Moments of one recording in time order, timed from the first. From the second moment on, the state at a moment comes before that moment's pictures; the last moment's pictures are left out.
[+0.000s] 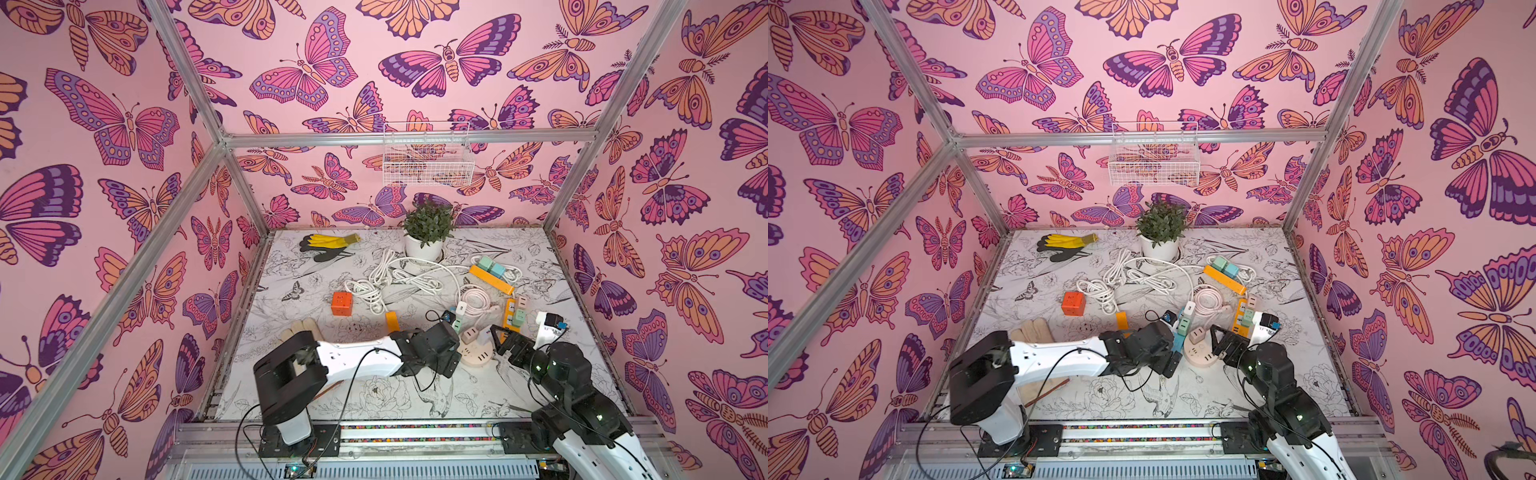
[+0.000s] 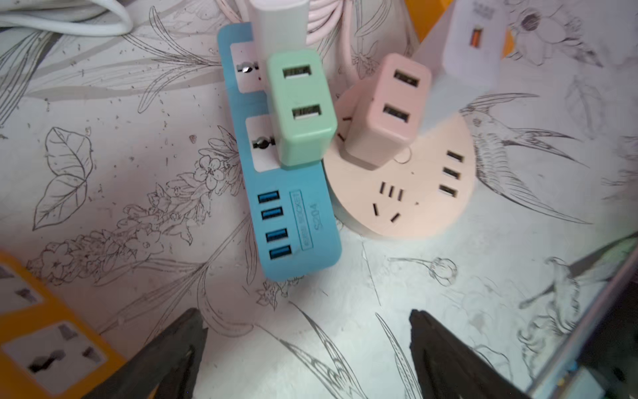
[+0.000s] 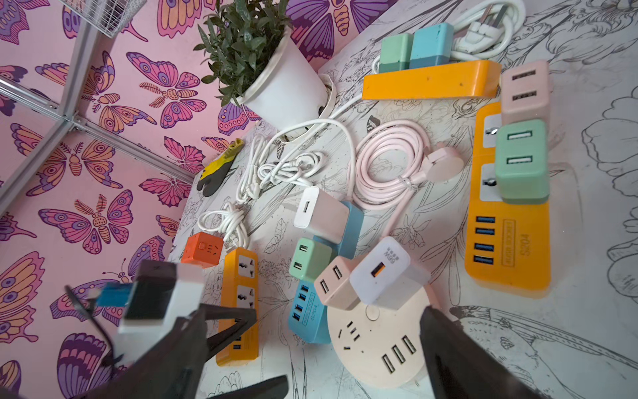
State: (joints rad) left arm -1.14 1.74 1.08 -0.29 -0.19 -0.43; right arm 0.47 0.21 0.37 -0.54 0.00 0.78
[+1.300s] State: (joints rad) left arm -1.14 1.70 0.84 -0.16 -0.28 -0.28; right arm 0.47 0.16 0.38 -0.65 -0.07 0.76
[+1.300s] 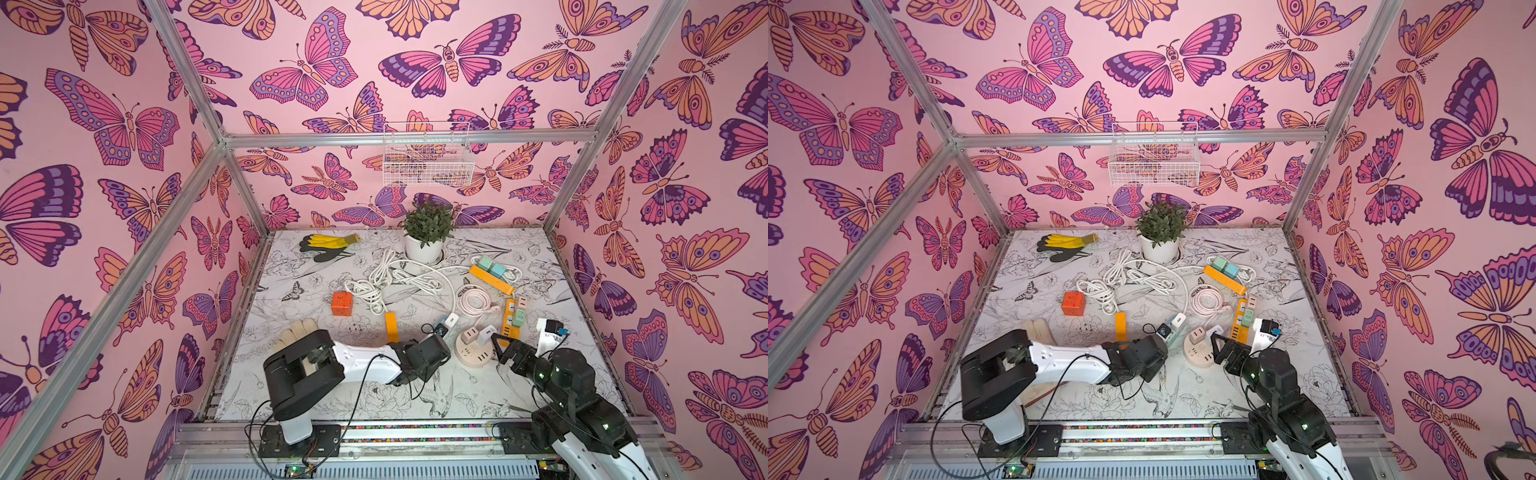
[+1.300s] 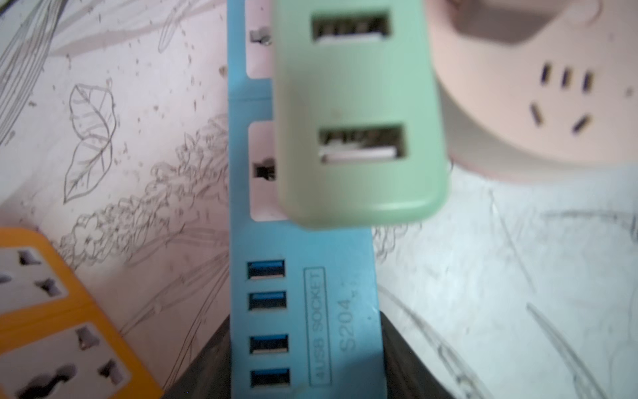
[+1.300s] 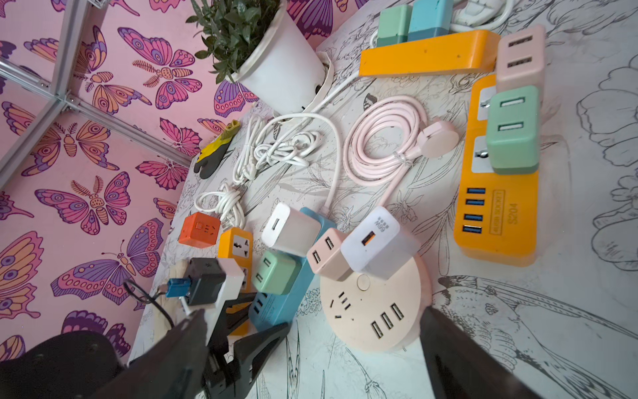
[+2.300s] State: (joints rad) left arm -1.14 1.41 0.33 0.31 -0.09 -0.08; right arm 0.64 0.97 1.02 -0.74 -0.71 -0.63
